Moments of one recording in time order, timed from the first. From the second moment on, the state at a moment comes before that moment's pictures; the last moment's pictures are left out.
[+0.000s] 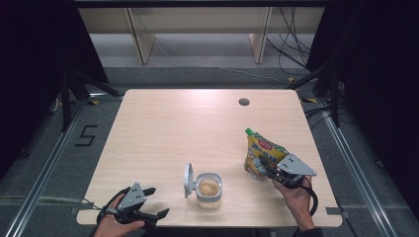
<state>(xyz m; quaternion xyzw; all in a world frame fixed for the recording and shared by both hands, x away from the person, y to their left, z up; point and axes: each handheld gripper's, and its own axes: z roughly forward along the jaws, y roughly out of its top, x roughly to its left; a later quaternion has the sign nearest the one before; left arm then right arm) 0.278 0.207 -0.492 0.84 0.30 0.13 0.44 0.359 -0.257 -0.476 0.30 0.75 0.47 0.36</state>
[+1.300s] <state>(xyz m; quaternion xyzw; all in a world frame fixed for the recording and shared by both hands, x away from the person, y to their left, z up) 0.285 0.210 -0.491 0.83 0.32 0.15 0.44 0.288 -0.269 -0.469 0.42 0.74 0.45 0.27</state>
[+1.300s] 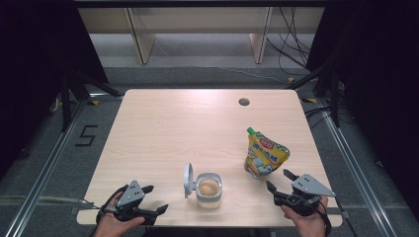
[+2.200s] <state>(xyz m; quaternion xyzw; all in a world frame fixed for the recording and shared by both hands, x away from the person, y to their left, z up) 0.282 0.202 -0.481 0.82 0.29 0.16 0.47 0.274 -0.259 -0.474 0.38 0.78 0.42 0.26</state>
